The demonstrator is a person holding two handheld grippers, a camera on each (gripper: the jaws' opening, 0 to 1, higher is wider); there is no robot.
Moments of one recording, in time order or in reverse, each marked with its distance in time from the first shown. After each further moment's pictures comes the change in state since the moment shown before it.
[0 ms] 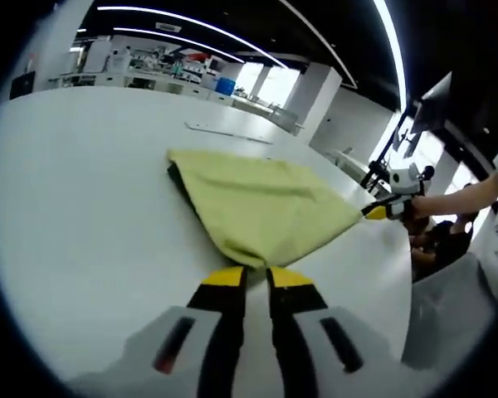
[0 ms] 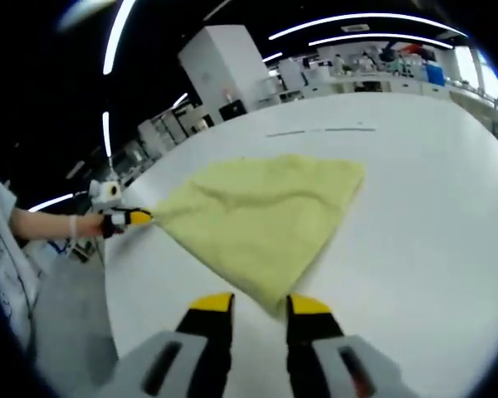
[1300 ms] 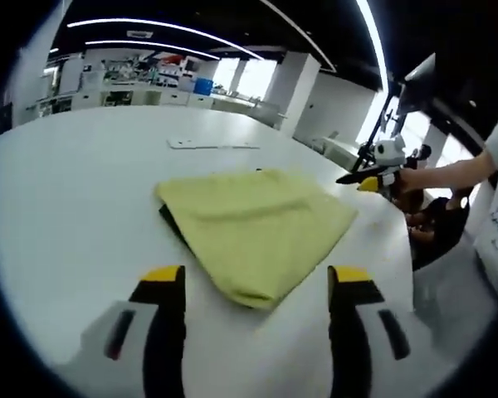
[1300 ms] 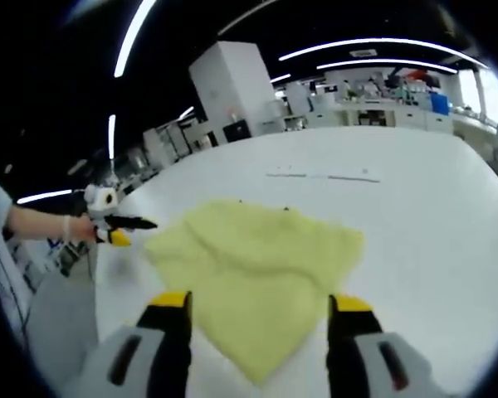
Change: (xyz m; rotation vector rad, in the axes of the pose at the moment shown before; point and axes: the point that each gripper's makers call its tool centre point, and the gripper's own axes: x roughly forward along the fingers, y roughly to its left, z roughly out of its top) left arm 0.003 -0.002 0.027 0.138 0.065 -0.040; right arm 0.009 -0.006 0.065 -0.093 -0.093 -0.024
